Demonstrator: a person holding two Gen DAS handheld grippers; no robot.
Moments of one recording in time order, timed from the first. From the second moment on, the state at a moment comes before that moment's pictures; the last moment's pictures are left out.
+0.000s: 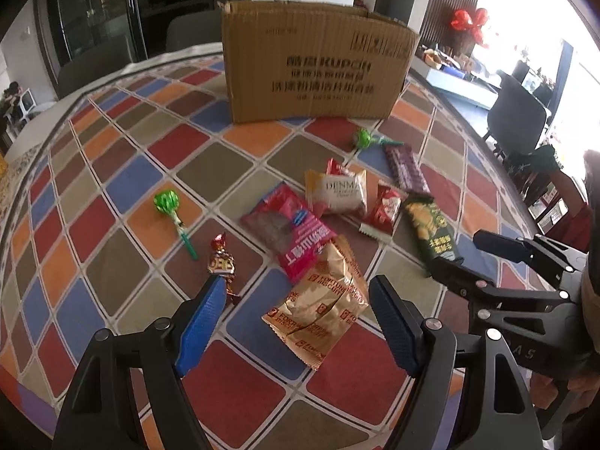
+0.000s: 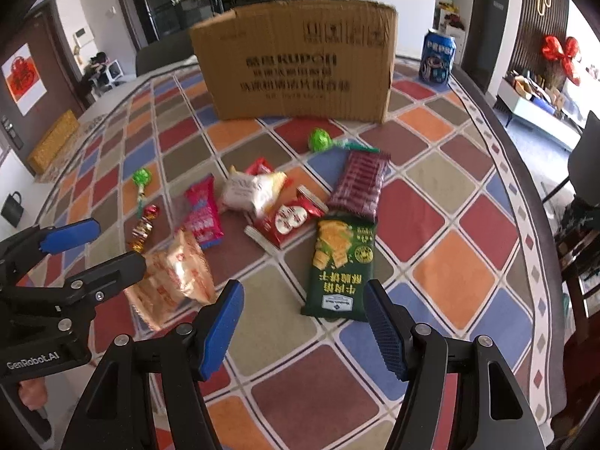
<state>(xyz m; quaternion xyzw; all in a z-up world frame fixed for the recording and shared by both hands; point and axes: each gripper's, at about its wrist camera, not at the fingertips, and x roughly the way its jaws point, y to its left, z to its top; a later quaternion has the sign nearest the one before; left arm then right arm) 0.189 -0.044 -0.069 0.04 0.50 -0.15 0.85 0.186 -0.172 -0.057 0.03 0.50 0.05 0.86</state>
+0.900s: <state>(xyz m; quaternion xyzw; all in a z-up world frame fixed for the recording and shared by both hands) 0.195 -0.051 -0.089 -0.01 0.53 -0.18 0.83 0.216 -0.187 -0.089 0.04 0.52 0.02 0.85</state>
